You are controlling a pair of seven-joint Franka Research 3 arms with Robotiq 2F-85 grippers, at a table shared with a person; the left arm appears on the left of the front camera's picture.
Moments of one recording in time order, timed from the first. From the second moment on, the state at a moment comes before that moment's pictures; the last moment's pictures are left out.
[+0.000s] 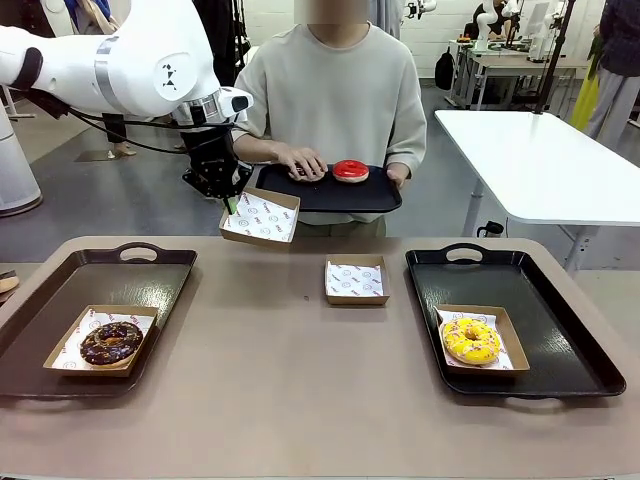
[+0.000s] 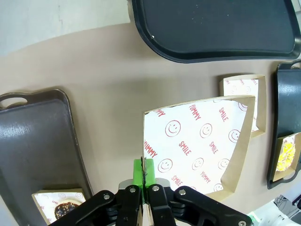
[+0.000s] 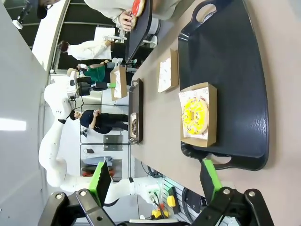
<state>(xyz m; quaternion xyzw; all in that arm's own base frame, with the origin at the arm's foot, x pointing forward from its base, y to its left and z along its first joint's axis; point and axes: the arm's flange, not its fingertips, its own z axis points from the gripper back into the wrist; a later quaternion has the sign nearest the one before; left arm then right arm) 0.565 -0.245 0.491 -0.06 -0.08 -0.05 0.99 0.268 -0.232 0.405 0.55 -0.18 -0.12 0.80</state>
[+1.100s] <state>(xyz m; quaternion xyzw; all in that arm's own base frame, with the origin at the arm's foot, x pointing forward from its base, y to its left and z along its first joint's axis) 0.565 -0.245 0.491 -0.06 -0.08 -0.05 0.99 0.266 -0.231 0.408 0.55 -0.18 -0.12 0.81</state>
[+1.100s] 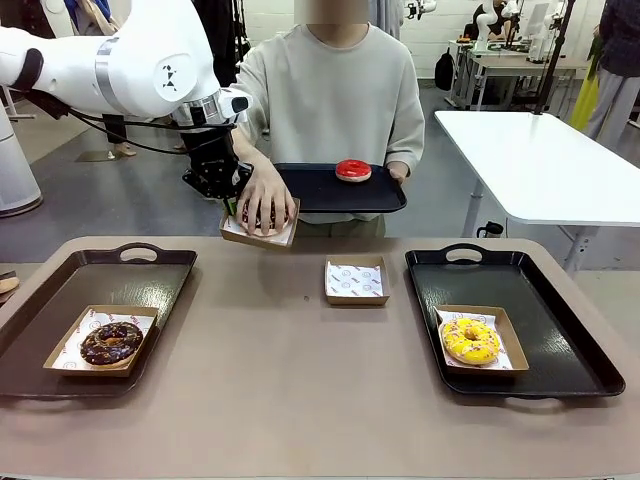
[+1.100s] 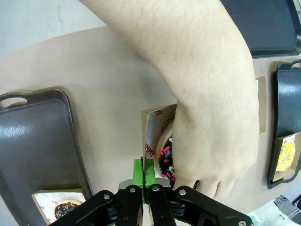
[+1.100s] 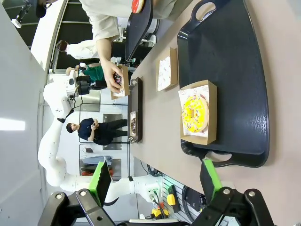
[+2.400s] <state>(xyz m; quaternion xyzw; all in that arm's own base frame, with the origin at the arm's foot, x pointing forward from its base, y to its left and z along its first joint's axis) 0.565 -0.245 0.491 -0.06 -0.08 -0.05 0.99 0.265 -0.231 0.409 0.55 -0.18 -0.12 0.81</state>
